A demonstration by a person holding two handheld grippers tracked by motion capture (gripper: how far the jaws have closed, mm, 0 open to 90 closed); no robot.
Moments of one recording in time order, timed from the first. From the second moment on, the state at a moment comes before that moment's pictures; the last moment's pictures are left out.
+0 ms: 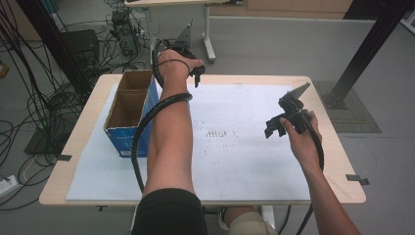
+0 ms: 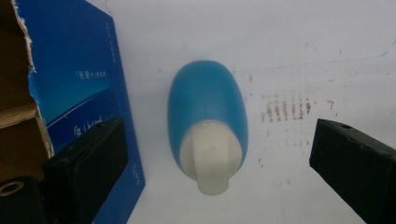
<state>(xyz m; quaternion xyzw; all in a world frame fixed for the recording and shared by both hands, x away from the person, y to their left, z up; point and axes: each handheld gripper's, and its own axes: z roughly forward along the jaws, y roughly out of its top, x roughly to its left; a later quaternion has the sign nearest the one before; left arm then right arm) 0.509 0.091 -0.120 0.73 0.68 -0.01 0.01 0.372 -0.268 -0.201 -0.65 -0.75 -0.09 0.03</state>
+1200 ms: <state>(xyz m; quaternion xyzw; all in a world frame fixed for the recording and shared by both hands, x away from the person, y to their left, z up) 0.511 0.090 -0.172 0.73 0.68 -0.03 0.00 0.367 -0.272 -0.207 -0.65 -0.75 -0.10 0.03</state>
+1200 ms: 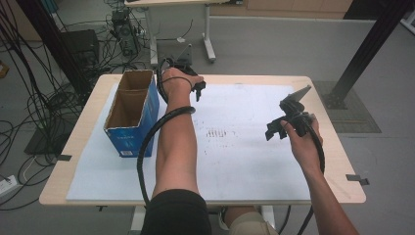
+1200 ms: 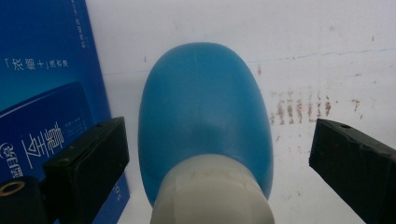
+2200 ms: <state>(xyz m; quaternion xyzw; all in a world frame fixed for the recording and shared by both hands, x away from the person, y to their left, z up) 0.509 0.089 -0.176 0.73 0.69 -0.03 -0.01 0.368 -0.268 -0.208 -0.65 -0.76 -0.10 0.03</state>
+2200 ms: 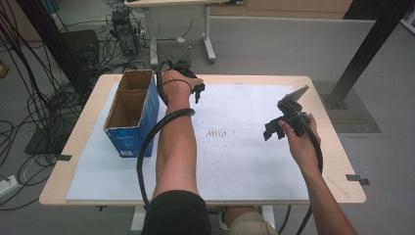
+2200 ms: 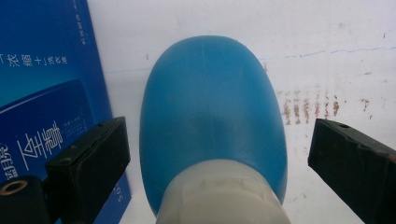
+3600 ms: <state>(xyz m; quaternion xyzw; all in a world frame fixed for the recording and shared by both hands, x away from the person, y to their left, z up) 0.509 0.086 -0.177 0.73 0.68 -0.03 -0.01 0.369 -0.265 -0.208 -0.64 -0.76 -0.09 0.03</state>
